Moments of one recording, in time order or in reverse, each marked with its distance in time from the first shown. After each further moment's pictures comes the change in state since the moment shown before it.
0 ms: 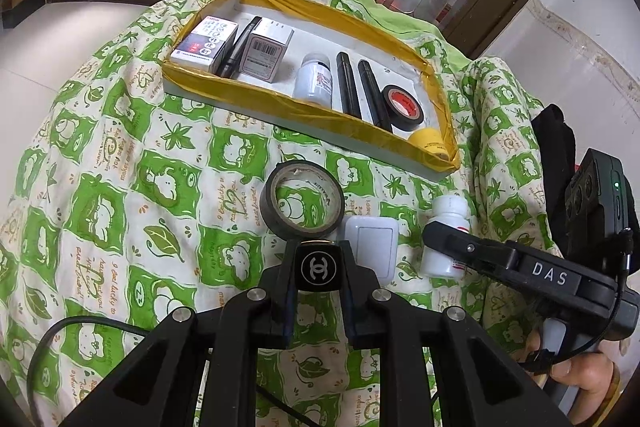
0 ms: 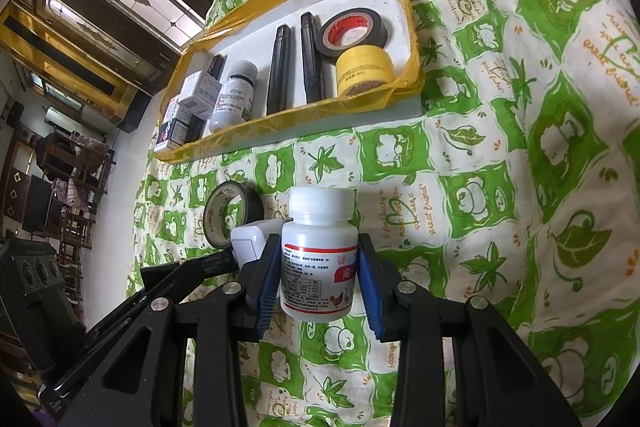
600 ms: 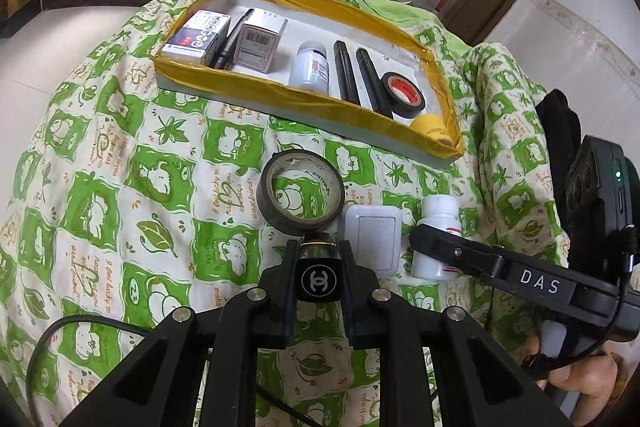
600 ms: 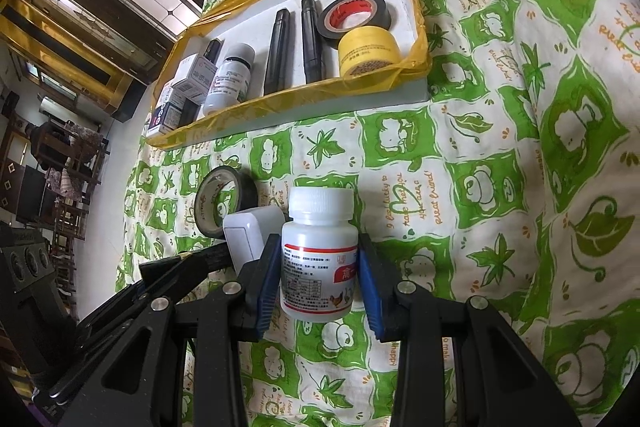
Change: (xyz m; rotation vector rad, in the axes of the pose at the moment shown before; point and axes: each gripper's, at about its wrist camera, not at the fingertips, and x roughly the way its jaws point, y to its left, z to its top) left arm 0.006 -0.003 -0.005 0.027 0.020 0.021; right arm 0.014 0.006 -0.005 -0.026 0.035 -0.030
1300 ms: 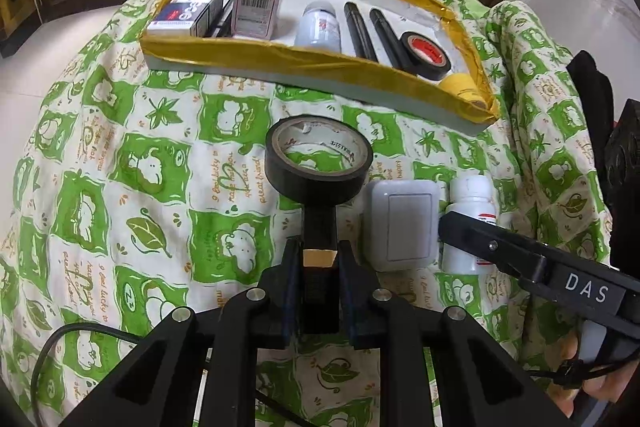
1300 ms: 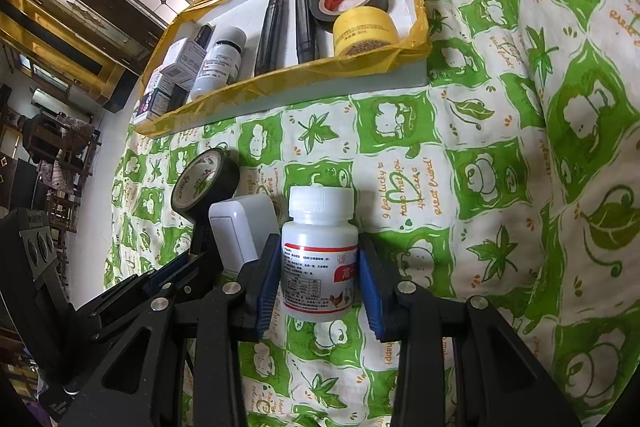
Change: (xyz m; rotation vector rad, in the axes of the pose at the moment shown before) left arm 0.033 -0.009 0.004 0.069 0.095 0.105; right arm 0.010 0.004 -0.003 -0.011 0.029 -0.030
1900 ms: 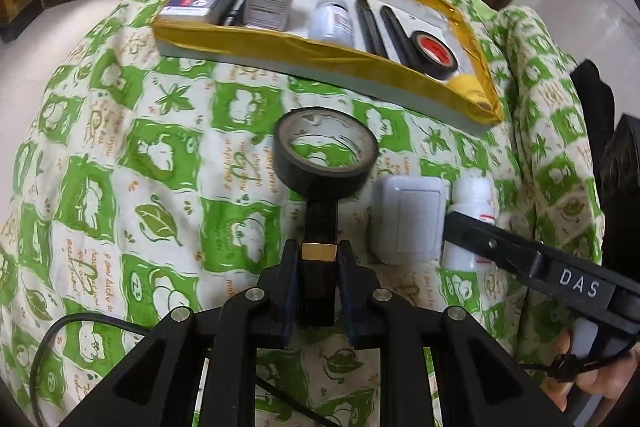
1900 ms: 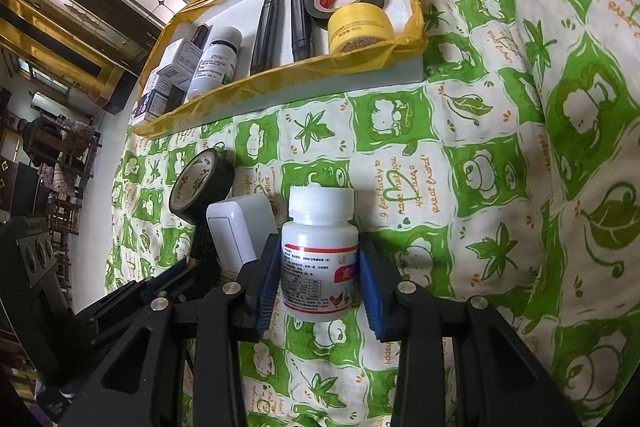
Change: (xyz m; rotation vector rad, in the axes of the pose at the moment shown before) left arm -0.003 0.011 -0.002 -0.047 0.035 -0.008; right arm 0.002 -0.004 -0.001 0.016 0.018 -0.001
